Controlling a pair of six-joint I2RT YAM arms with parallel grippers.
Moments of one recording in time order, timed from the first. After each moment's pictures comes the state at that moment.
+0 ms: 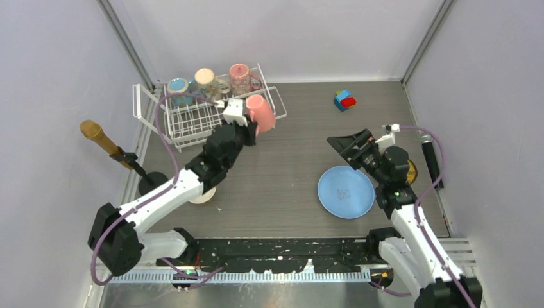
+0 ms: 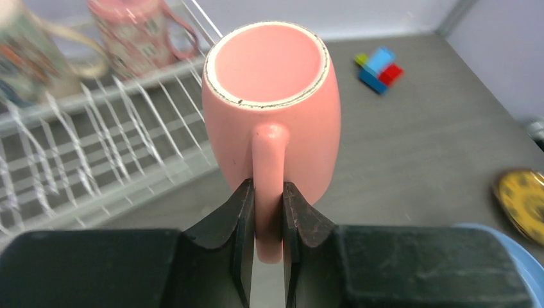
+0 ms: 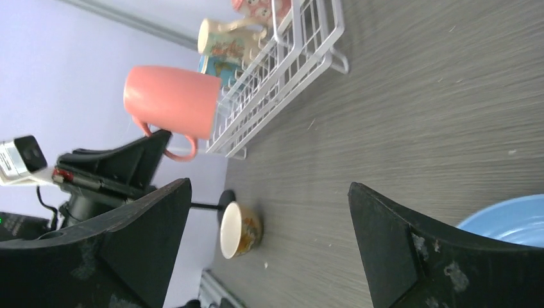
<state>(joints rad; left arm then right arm) -0.65 1.24 0.91 0.23 -0.34 -0.19 0.11 0.70 0.48 0.08 -0.37 0.97</state>
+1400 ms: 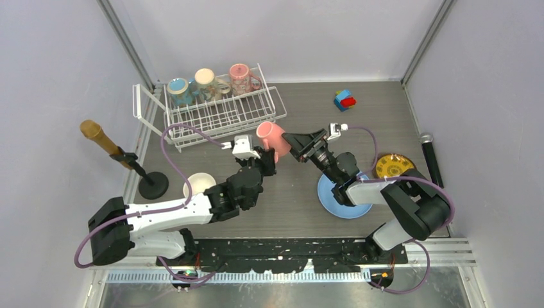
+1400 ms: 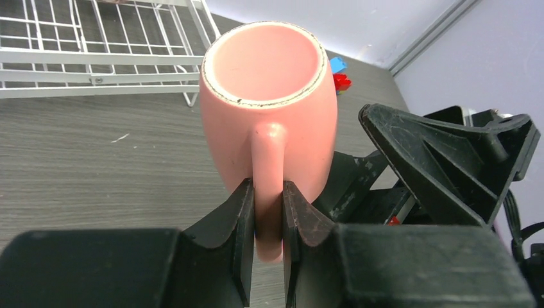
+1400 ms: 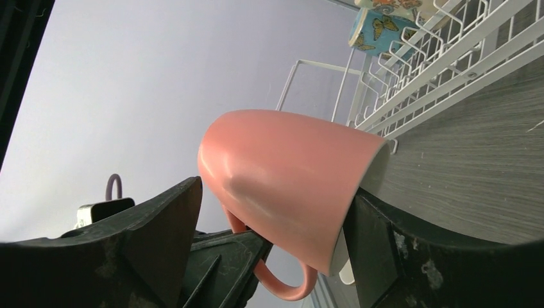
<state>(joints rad) -1.15 1.18 0.71 0.37 -0.92 -0.56 0.61 1.51 0.42 1.36 -0.12 1.35</state>
